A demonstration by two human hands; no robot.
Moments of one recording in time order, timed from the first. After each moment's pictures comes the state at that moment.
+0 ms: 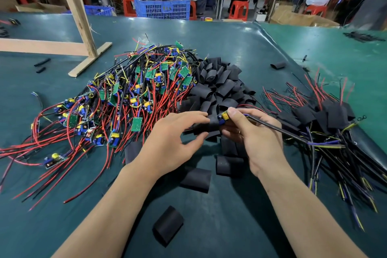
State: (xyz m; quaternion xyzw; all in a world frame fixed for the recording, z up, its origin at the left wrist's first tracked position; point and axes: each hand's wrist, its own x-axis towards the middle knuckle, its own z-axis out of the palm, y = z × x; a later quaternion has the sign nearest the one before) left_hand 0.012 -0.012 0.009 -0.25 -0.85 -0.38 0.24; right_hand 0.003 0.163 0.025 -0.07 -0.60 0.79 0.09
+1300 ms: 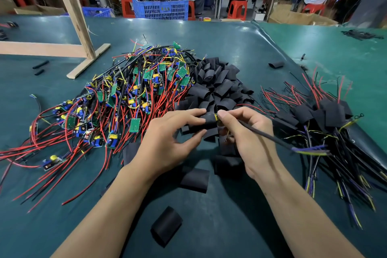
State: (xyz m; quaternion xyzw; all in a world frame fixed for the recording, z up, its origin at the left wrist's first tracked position) left_hand 0.010 -0.010 0.009 -0.26 -0.82 -0.43 0.28; right_hand 0.006 0.160 0.022 0.00 -0.67 0.73 0.09
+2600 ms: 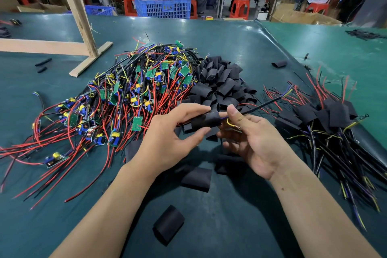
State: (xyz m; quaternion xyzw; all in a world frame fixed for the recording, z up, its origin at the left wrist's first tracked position) left_hand 0.012 -0.013 0.012 -0.25 -0.81 -0.49 0.23; right_hand 0.005 0.171 0.033 -0.04 -0.59 0.80 -0.14
